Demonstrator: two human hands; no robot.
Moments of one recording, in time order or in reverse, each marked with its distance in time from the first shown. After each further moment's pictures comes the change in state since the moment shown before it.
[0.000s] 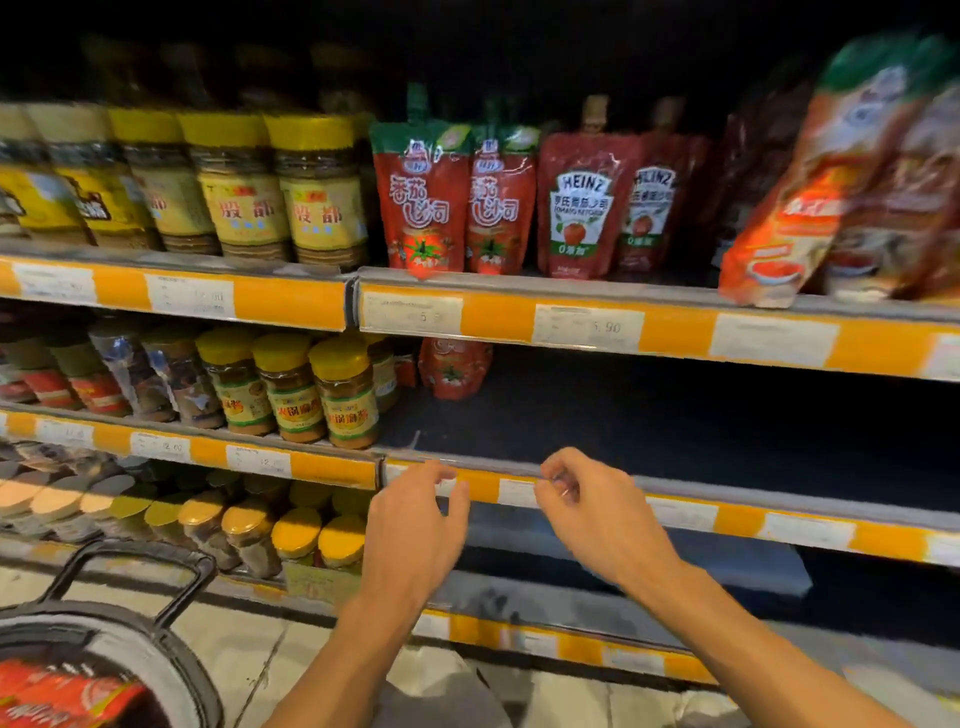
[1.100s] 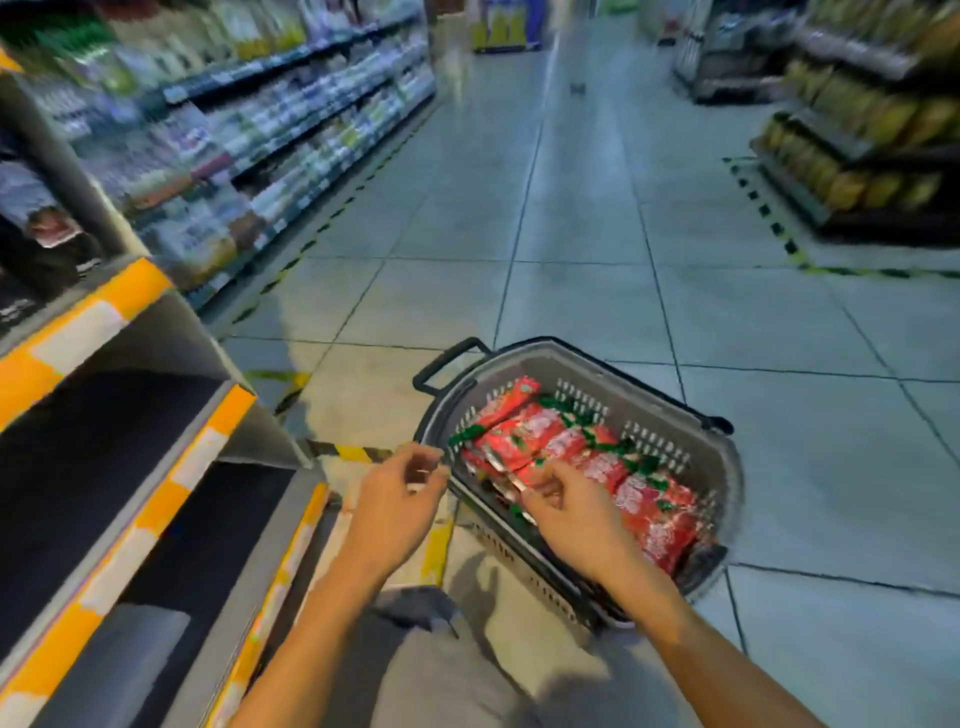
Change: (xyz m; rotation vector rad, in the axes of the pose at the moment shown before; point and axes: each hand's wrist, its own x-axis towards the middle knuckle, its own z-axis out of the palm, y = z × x) left_hand -0.342 0.531 0.187 -0.440 -1.285 0.903; right_hand -0.535 0.206 -0.281 0.271 0.985 1.303
